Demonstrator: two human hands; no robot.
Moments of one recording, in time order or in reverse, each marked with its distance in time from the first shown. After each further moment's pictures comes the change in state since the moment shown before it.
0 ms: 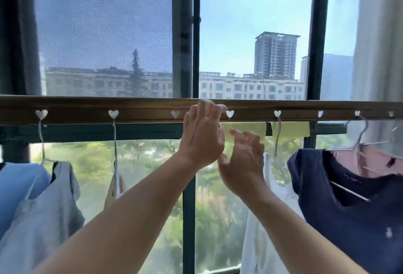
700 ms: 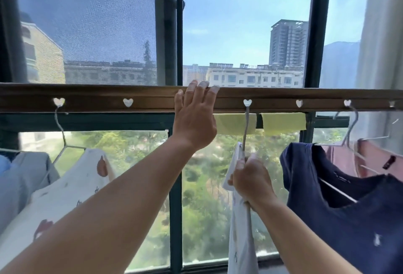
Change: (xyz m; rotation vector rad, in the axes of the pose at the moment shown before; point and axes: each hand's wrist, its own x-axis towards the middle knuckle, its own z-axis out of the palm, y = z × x) left_hand 0.042 0.086 0.088 0.239 -0.072 -0.051; right_hand 0.023 0.153 -0.046 0.214 -0.250 0.392
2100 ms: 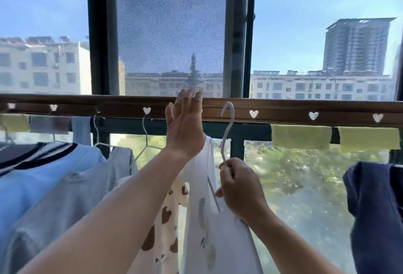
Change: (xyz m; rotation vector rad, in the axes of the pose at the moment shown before) left_hand -0.059 -0.182 -0.098 0.081 0.099 -0.229; right_hand -0.086 -0.127 0.134 0.244 -0.237 -0.406
